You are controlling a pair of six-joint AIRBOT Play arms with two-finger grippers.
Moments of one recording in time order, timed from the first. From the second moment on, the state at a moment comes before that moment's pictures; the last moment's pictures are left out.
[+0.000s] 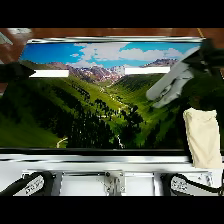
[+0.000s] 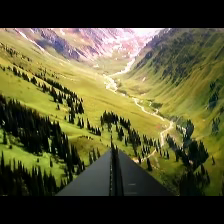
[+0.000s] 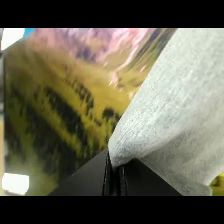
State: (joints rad) left arm 0.24 -1.11 1.42 0.85 -1.24 -1.22; right arm -0.39 -1.36 1.80 -0.78 1.50 1.61
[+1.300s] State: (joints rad) left arm 0.11 -1.11 1.40 0.85 -1.20 -1.22; right arm -0.79 -1.30 1.86 -1.13 1.62 1.52
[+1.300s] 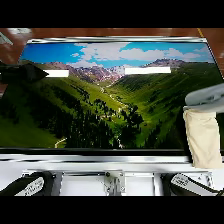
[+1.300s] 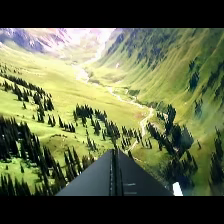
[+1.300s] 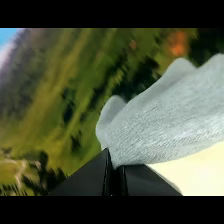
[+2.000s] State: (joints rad) left arm 0.10 -1.11 1.40 0.85 -1.18 -1.21; right arm -0.82 -1.08 1.18 -1.60 1.82 1.63
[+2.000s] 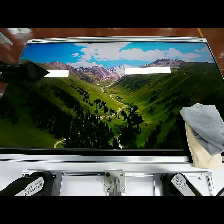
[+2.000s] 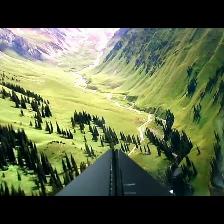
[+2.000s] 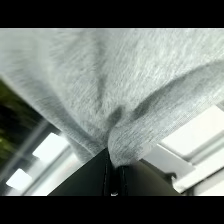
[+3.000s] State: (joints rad) left arm -0.17 -1.34 1.52 1.29 -1.35 -1.40; right arm -0.52 -1.07 1.46 -1.43 1.60 1.55
